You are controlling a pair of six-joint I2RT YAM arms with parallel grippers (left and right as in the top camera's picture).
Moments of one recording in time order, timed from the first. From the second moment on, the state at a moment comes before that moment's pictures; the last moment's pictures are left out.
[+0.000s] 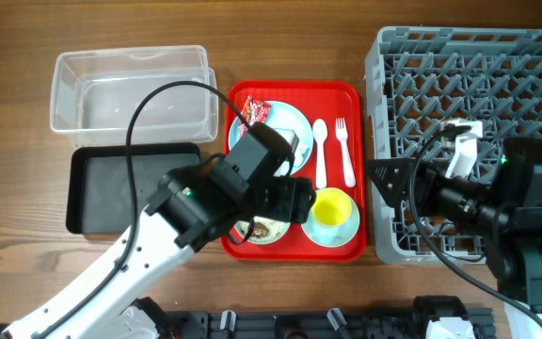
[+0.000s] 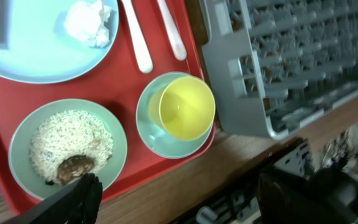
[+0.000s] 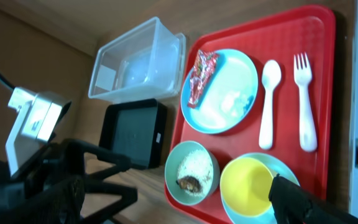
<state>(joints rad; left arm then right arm) -0.80 1.30 1.25 -0.93 0.17 -0.62 0.00 0.85 1.07 -0.96 -0.65 0.37</state>
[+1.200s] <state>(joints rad) -0.95 1.79 1.26 -0.76 0.02 -0.70 0.00 0.85 1.07 -0.99 -0.63 0.37</state>
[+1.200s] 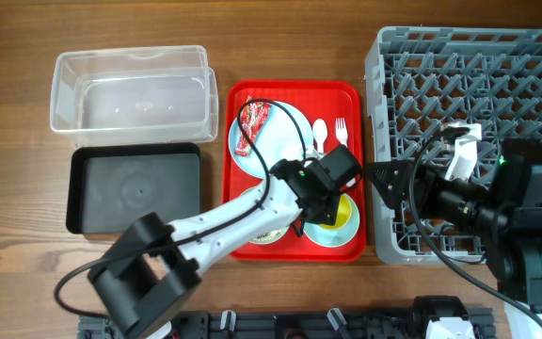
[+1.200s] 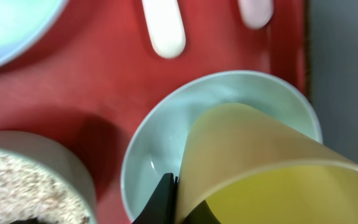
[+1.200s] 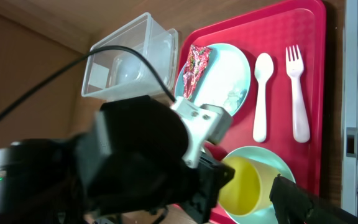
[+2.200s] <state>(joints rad) -0.22 1.26 1.26 -0.89 1.37 -0.44 0.12 0.85 1.07 -0.56 -1.26 0.20</state>
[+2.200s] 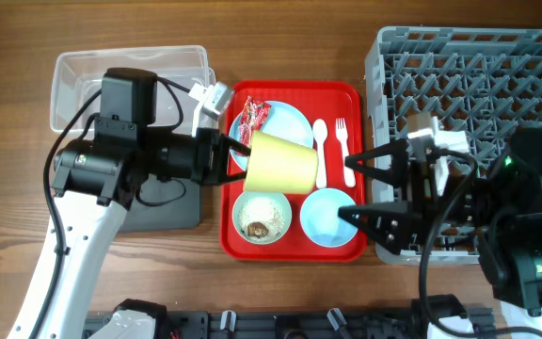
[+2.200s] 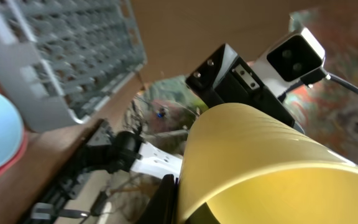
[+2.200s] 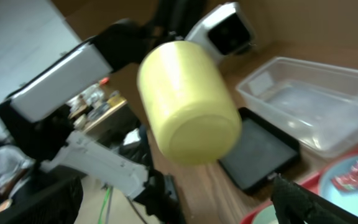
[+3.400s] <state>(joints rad) -0.31 1.25 1.26 -0.82 1.14 -0.42 0.40 0.71 1.07 -0.79 -0.62 0.42</state>
